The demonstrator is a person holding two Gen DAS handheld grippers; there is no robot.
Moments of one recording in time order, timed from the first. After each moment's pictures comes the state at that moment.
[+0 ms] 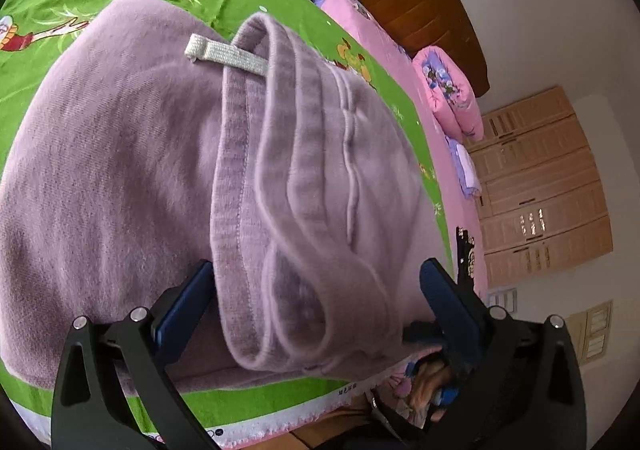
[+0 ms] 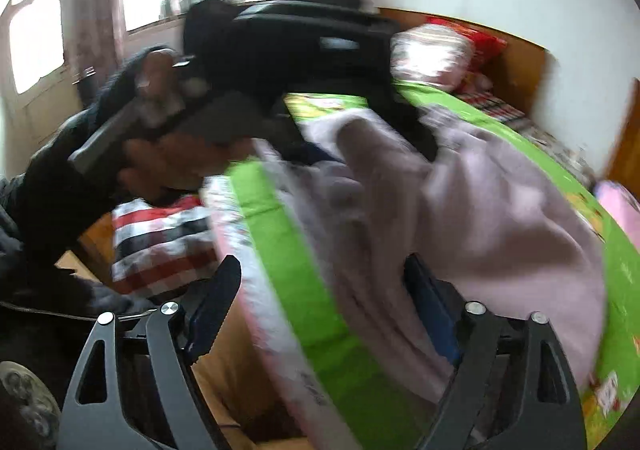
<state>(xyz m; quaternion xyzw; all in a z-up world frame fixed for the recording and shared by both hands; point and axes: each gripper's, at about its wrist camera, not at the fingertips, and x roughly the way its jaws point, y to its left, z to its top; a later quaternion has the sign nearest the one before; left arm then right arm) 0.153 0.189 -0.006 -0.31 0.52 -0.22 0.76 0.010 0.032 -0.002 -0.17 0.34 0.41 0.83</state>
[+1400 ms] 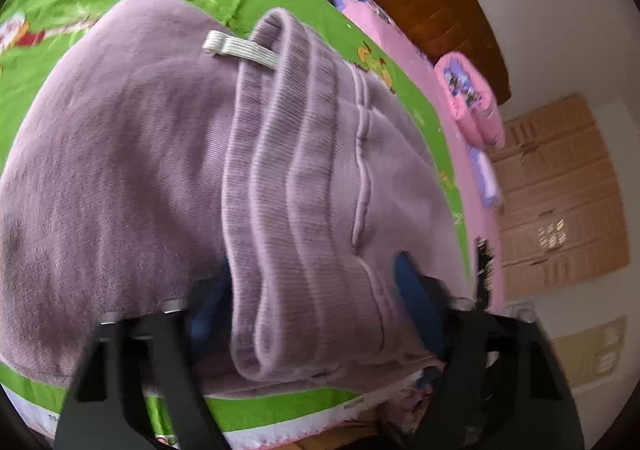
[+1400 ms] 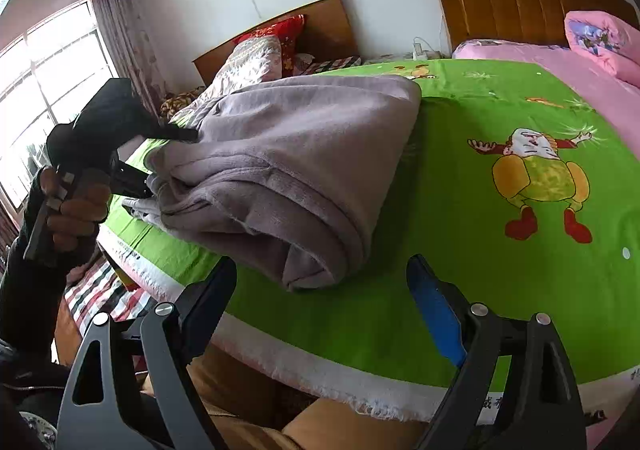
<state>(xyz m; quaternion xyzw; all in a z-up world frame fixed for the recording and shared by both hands) 0.156 0.171 -0.006 -0.29 0.53 -0.18 0.78 0.013 -0.095 -0.034 0.08 0.38 0.18 0.91</state>
